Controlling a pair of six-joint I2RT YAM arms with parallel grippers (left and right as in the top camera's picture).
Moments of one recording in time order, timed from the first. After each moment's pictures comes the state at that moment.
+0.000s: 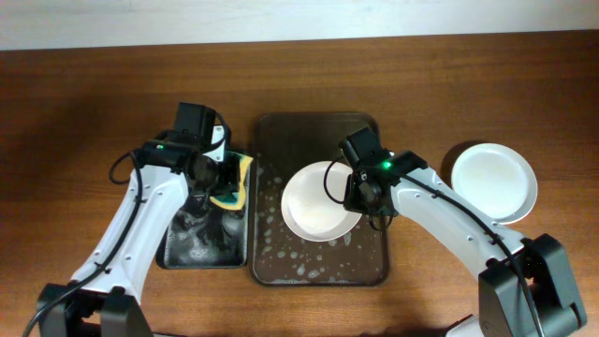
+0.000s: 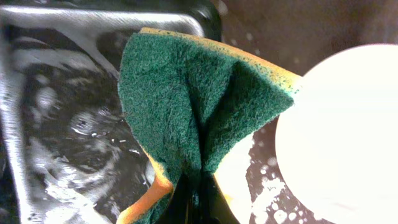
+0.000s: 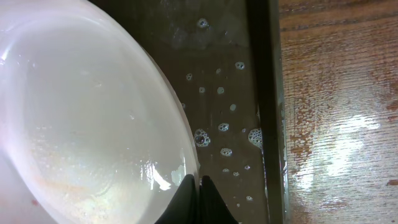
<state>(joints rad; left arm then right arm) -0.19 1.58 1.21 -0.90 0.14 -0.20 0.47 1.66 1.11 -0.84 0.05 0.68</state>
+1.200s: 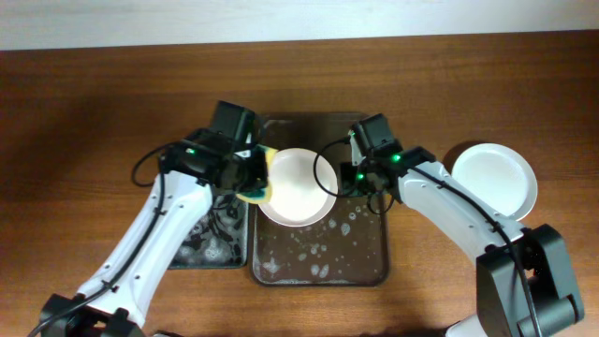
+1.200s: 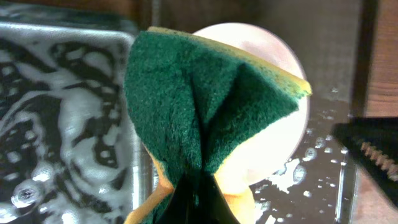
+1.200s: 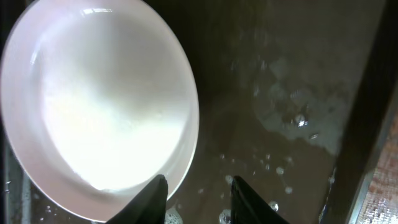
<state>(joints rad) -0.37 1.54 1.27 -0.91 0.06 -0.44 0.39 1.69 1.10 -0.58 -0.18 0.32</state>
